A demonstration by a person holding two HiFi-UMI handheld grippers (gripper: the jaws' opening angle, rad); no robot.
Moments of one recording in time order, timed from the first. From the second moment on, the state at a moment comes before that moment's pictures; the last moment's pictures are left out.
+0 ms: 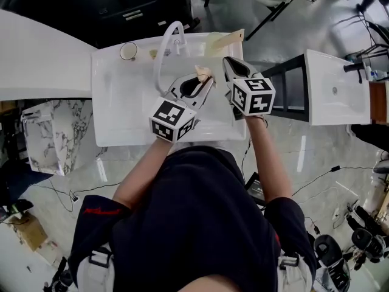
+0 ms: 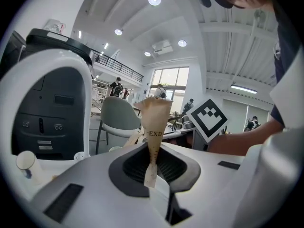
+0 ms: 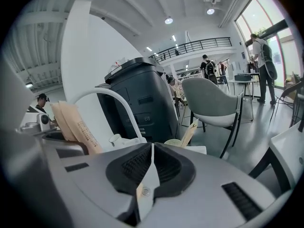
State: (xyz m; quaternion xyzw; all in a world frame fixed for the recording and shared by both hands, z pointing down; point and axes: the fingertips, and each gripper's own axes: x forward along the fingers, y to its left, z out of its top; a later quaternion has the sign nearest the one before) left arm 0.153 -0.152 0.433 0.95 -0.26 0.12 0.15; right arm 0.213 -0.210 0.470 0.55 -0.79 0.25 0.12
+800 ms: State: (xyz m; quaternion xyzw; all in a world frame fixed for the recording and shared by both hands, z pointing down) left arm 0.094 -0.107 0.398 0.96 -0.25 0.09 0.11; right arm 0.167 -0.150 0.405 0.59 -0.78 0.17 0.08
